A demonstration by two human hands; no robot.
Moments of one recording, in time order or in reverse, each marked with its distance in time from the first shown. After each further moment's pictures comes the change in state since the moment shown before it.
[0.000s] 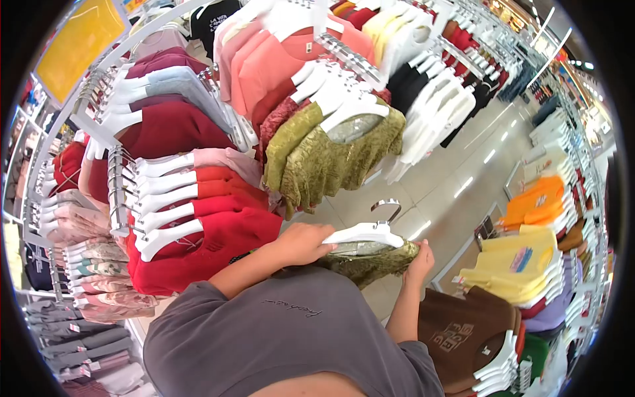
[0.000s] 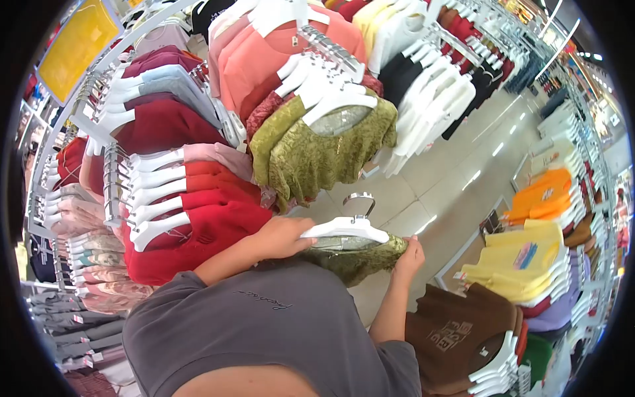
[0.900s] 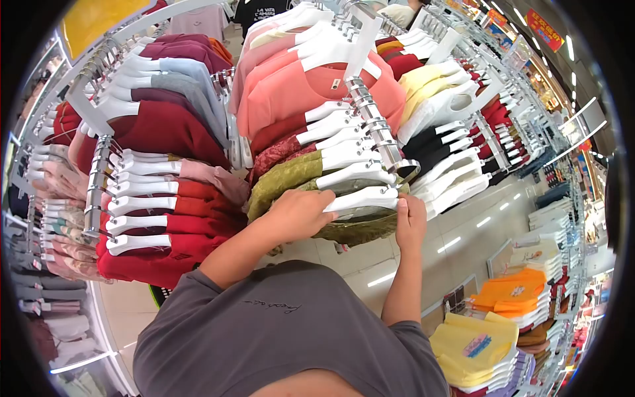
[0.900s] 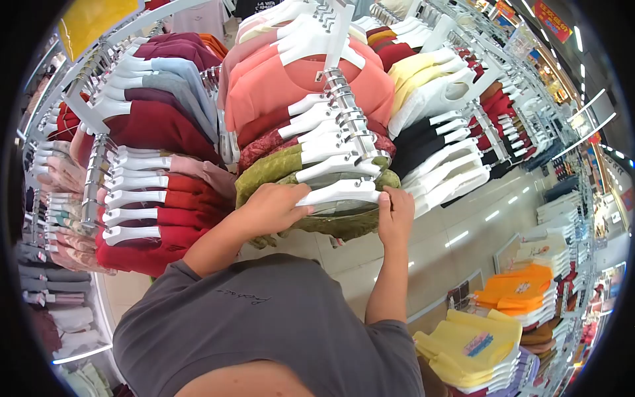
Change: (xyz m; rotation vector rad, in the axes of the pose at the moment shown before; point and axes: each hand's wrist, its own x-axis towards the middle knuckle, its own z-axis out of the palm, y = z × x) left_hand 0.121 -0.013 -0.111 0.103 0.391 -0.182; right_hand 0.162 -0.146 0.220 -0.527 -0.741 -0.897
